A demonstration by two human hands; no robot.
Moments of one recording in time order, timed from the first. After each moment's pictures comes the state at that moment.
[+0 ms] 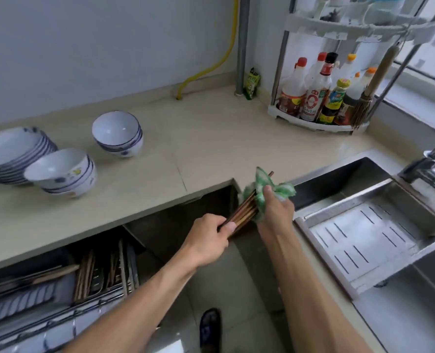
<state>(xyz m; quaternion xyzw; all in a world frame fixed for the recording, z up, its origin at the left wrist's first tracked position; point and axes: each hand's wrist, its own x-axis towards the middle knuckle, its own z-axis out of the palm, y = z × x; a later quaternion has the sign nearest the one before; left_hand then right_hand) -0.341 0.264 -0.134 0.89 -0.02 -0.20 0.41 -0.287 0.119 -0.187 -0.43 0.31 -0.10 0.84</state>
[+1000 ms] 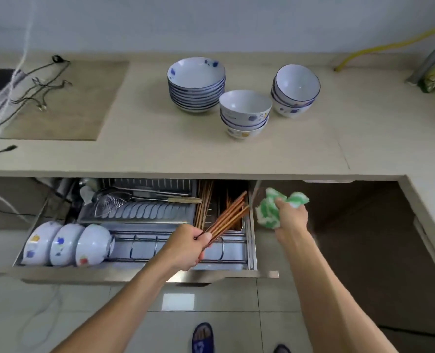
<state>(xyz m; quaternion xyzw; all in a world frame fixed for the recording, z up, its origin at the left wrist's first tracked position) -0.509 0.652 -0.198 0.78 0.28 -0.22 0.51 -0.368 0.464 -0.243 -0.62 0.35 0.12 0.69</state>
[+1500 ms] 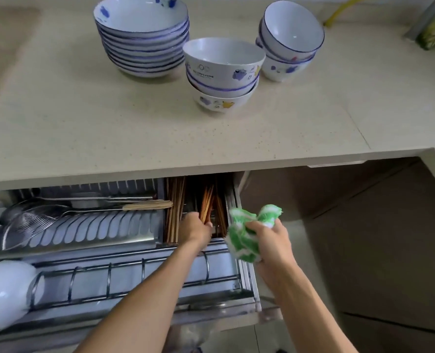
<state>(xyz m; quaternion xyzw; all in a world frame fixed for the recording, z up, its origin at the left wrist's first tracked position) -0.363 0.636 -0.413 0.81 0.34 -0.17 0.44 -0.374 0.488 -0.348 -0.63 0.30 0.19 0.69</state>
